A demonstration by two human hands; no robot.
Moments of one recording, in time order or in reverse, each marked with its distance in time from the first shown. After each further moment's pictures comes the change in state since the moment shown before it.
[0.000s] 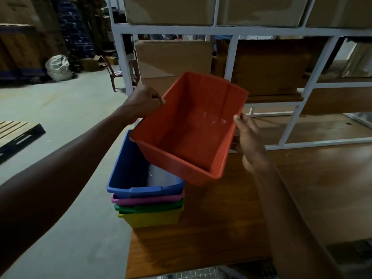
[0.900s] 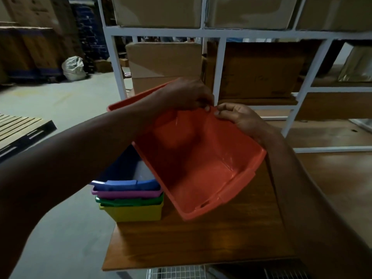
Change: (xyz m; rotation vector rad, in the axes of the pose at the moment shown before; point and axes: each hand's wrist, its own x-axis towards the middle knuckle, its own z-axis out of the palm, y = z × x) left_hand 0.004 0.152 0.067 0.908 -0.177 0.648; right_hand 0.057 -0.052 -0.077 -0.203 -0.542 -0.047
